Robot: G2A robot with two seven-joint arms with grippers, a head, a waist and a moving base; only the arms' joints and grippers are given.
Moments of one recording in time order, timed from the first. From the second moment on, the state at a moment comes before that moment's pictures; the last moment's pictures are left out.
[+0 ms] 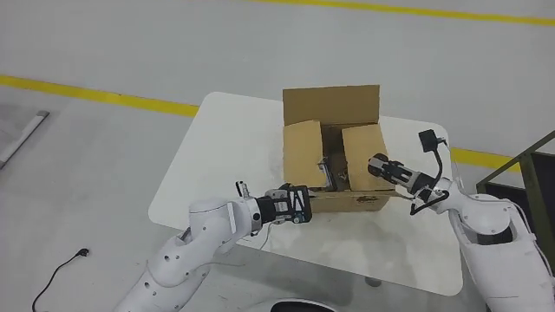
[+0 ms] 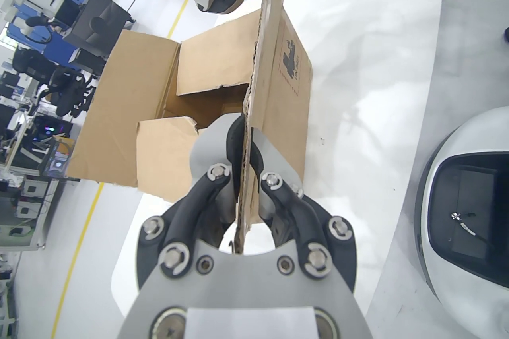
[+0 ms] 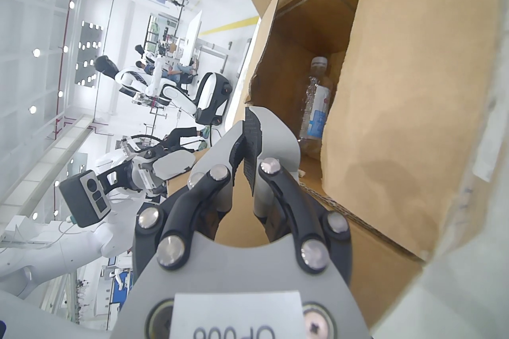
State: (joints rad) left arm 1.07 -1.23 -0.97 -1.70 1.79 -0.73 -0.02; right arm -1.26 -1.02 1.56 -1.55 0.03 -0.18 0.85
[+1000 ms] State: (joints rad) left arm 1.04 -1.24 -0.93 -1.63 1.84 -0.52 -0.22; right arm -1.18 -1.00 1.63 -1.47 0.02 -0.15 0.77
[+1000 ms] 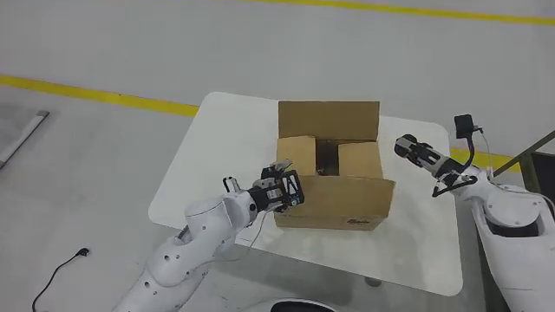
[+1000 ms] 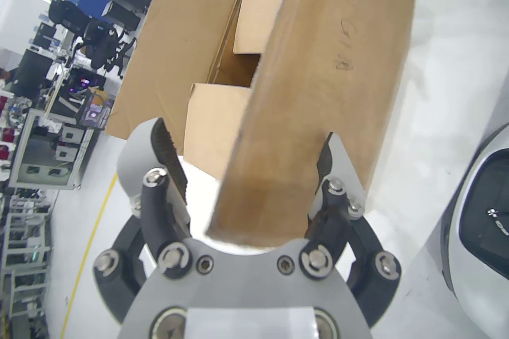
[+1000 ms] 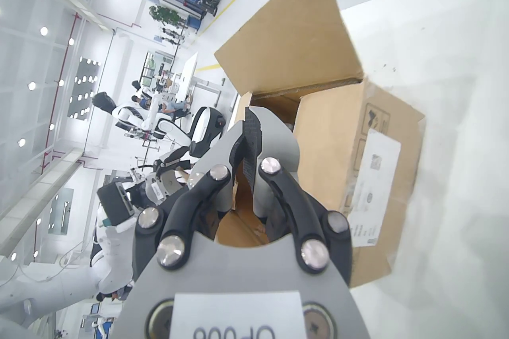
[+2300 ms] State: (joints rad) left arm 0.97 -1.28 -0.90 -1.53 1.88 -0.47 -0.33; right arm -0.43 -1.15 1.27 -0.34 0.29 -0.35 0.91
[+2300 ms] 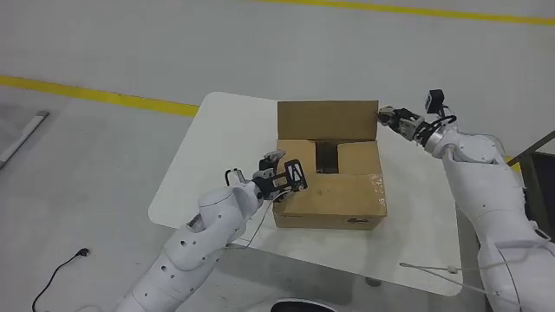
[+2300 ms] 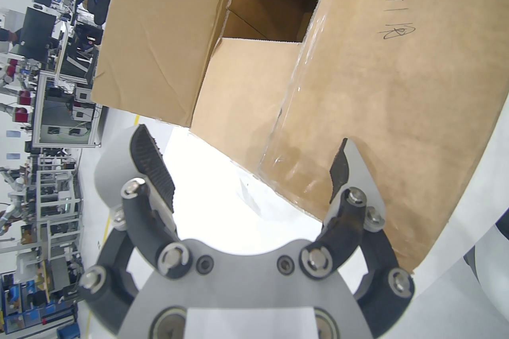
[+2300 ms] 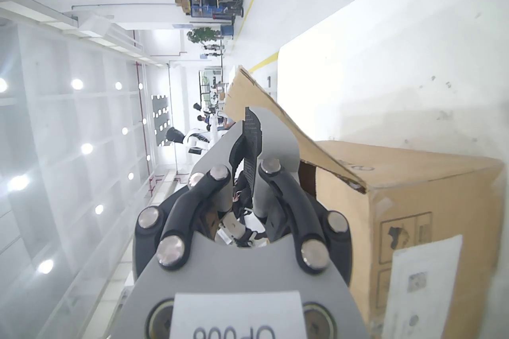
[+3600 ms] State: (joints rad) left arm 1.00 -1.29 -0.95 -1.54 1.92 -0.43 -0.36; right arm -0.43 -1.19 1.23 -0.29 0.25 -0.37 1.09
